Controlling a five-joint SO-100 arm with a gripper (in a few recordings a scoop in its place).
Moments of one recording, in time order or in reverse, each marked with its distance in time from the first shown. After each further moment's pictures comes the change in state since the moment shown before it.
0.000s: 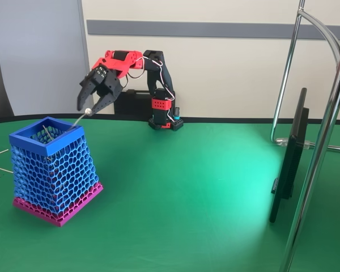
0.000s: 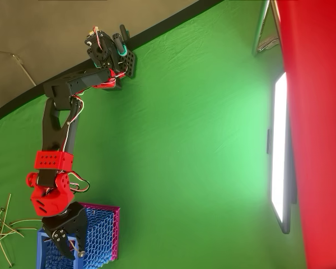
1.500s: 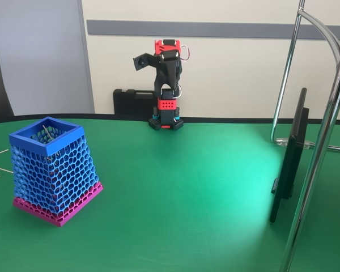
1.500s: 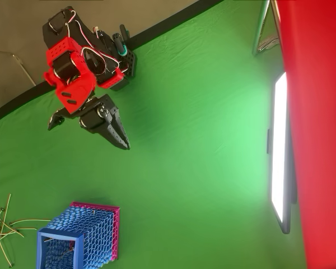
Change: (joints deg) arm -29.1 93.0 83.1 8.5 -27.0
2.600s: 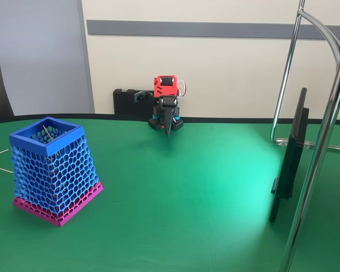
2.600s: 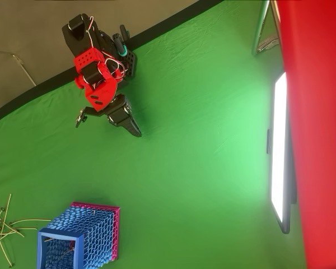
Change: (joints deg) arm 2.8 31.3 45.8 -2.8 -11.6
